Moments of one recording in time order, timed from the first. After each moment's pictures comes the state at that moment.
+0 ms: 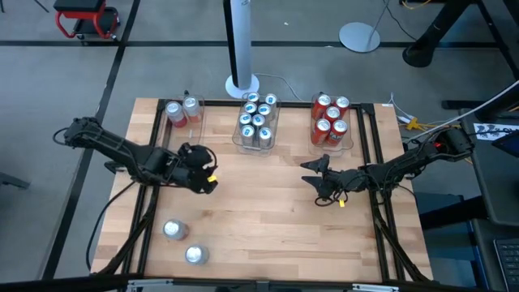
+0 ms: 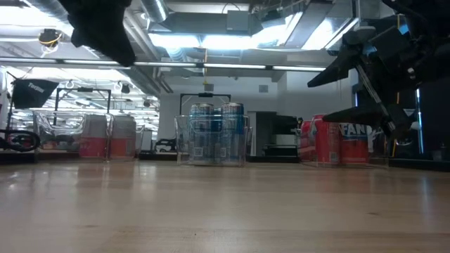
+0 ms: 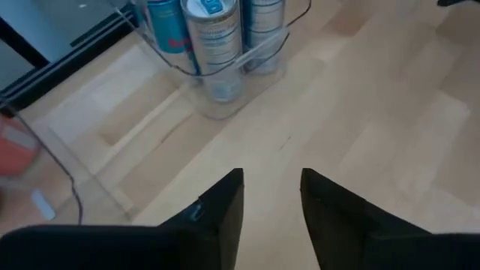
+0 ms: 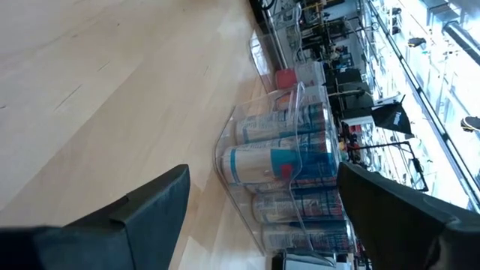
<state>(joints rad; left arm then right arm) -0.34 1.15 0.95 -0.86 -0.69 -0.87 0.29 1.15 0.21 0.61 0.57 -1.06</state>
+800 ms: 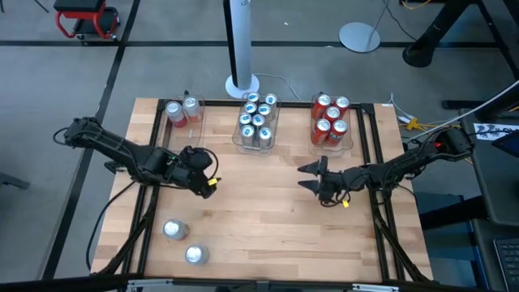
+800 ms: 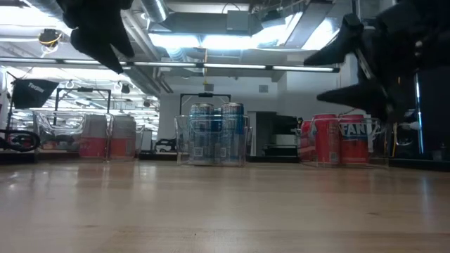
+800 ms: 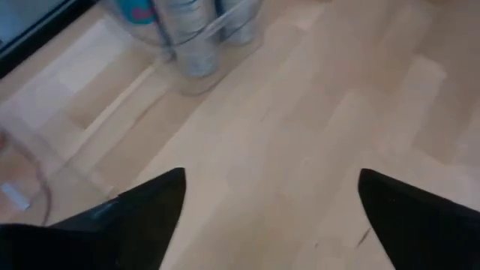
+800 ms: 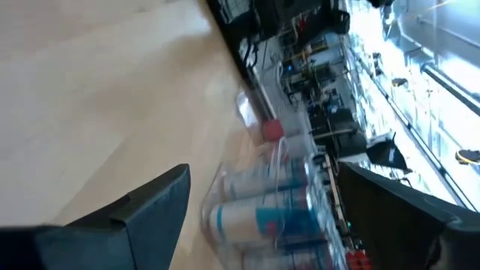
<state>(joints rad) -0.35 1.15 0.95 -0.88 -0.58 -0.85 0.29 1.15 0.23 0.71 0.44 -1.08</state>
